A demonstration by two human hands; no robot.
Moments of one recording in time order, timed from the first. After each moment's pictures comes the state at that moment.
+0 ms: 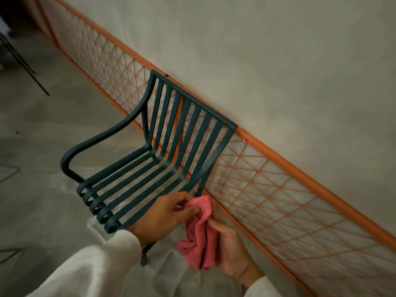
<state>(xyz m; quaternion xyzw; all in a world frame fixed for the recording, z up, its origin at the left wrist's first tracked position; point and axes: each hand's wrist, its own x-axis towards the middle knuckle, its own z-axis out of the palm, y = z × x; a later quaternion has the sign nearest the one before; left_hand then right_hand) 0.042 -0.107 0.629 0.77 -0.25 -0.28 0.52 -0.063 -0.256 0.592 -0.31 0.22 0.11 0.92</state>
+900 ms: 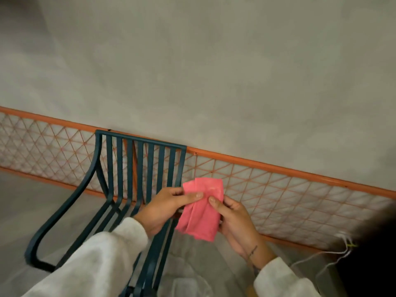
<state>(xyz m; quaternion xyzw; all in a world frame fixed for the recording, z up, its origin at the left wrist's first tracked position) 0.037 -0.037 0.771 0.60 -0.30 -0.50 0.55 -0.117 -0.139 0.735 -0.50 0.32 -0.24 0.77</state>
